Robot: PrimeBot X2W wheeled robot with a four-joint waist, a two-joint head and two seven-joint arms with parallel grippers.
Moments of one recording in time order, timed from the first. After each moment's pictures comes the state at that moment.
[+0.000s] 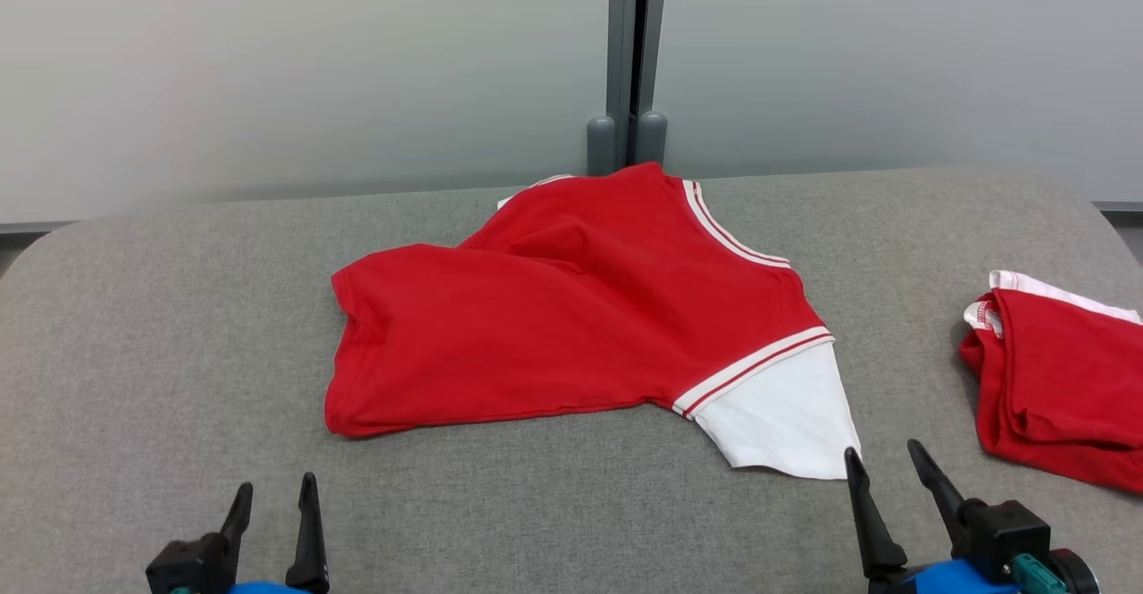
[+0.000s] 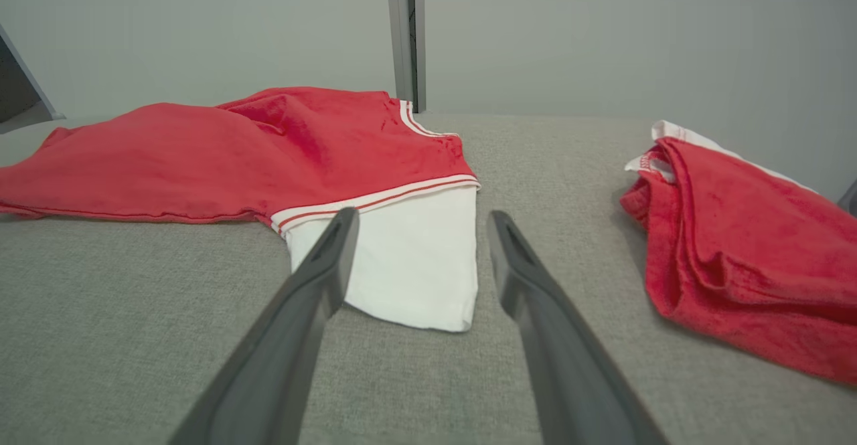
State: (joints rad) left arm -0.03 0.12 -0.01 0.51 -0.26 -0.11 -0.26; right arm -0.01 -0.05 -0.01 0.34 0.05 0.13 -0.26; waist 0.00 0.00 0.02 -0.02
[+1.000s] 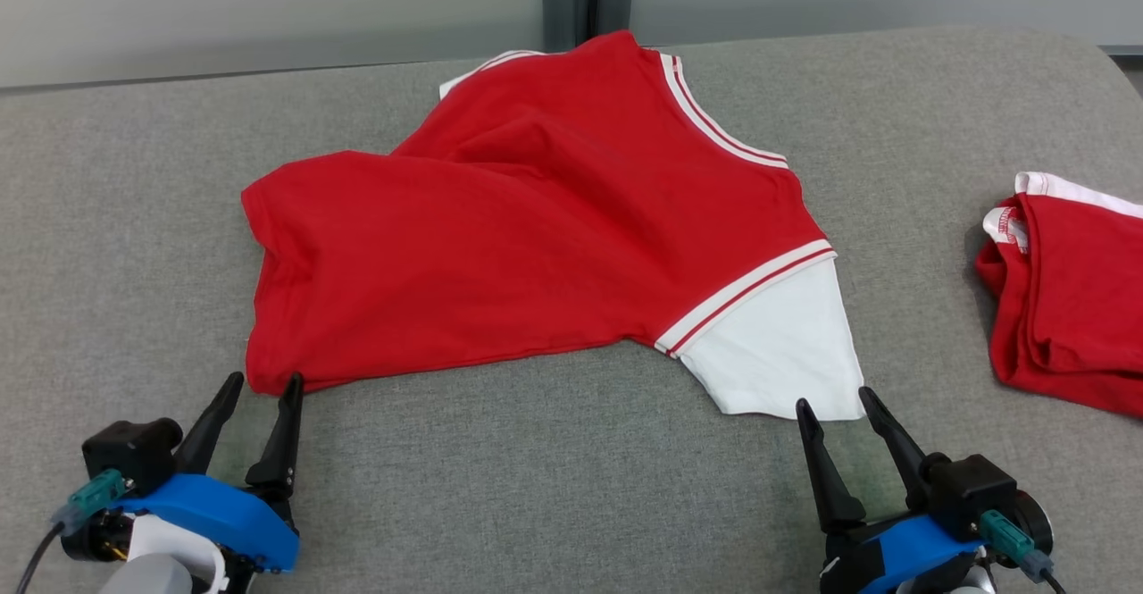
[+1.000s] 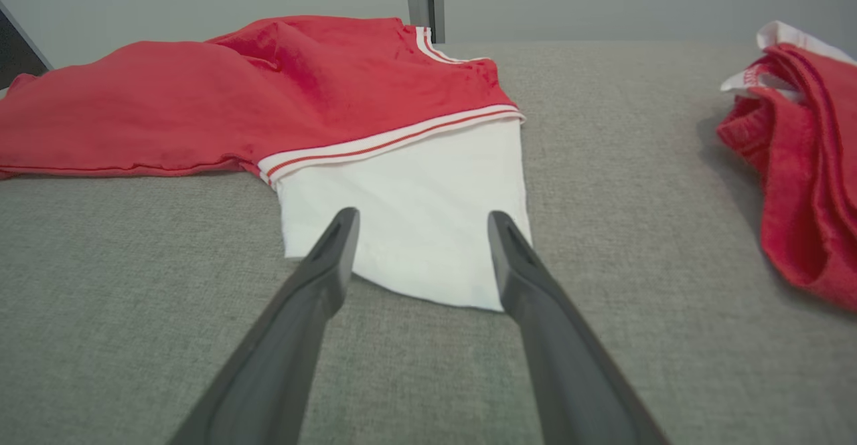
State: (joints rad) left arm -0.24 0.44 -0.44 0.50 -0.75 -0.13 -0.26; right arm -0.08 -0.05 0.09 0.32 0.10 0.13 -0.26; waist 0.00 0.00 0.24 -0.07
